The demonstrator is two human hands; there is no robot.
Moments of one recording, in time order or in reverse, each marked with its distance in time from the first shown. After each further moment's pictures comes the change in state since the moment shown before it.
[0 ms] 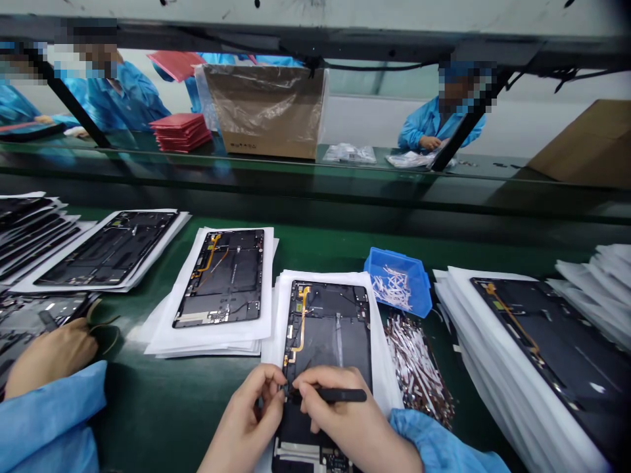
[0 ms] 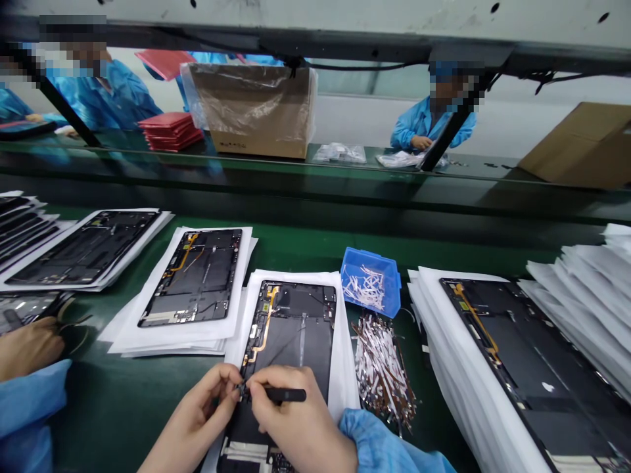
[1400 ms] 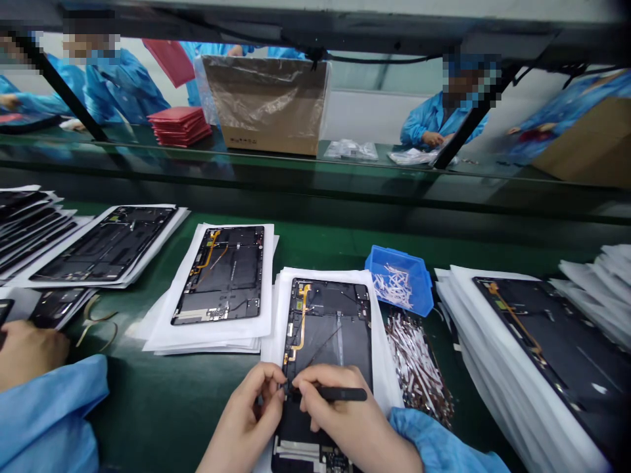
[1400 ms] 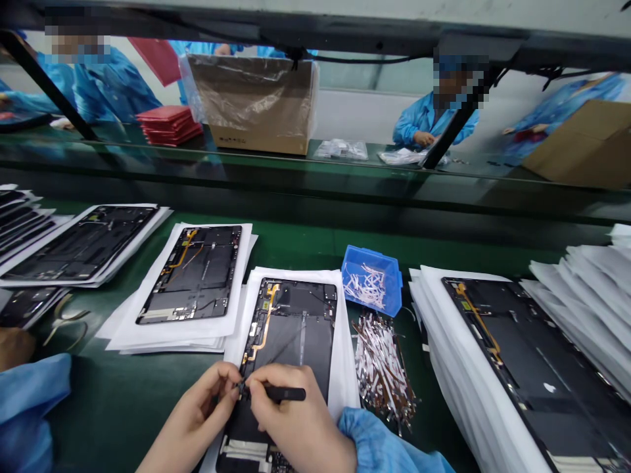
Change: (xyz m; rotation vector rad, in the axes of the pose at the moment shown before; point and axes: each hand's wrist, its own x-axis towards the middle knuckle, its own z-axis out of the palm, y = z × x) left_hand 0.000 0.001 0.001 -0.010 0.013 -0.003; right_hand 0.000 -0.003 -0.001 -0.025 0.004 -0.001
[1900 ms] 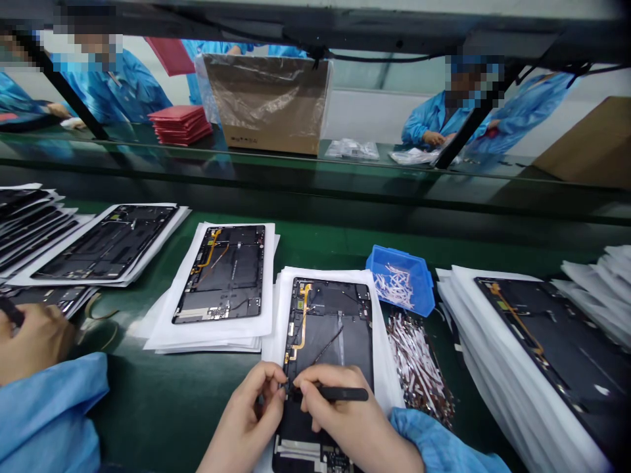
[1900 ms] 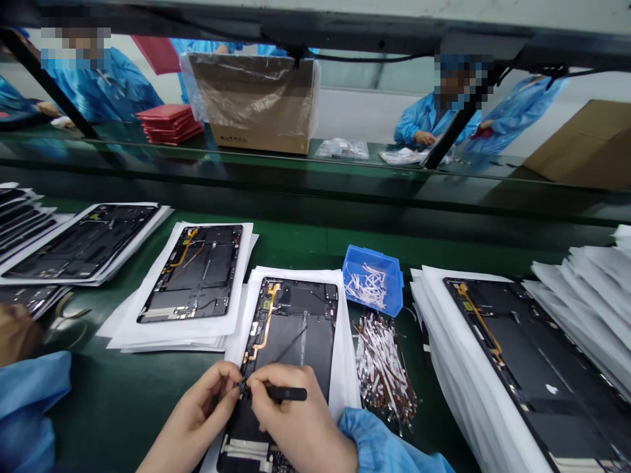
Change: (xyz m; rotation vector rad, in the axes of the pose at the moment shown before) left_hand -0.003 0.002 0.000 0.008 -0.001 -0.004; right_hand 0.000 -0.001 0.000 -0.010 -0.002 0.005
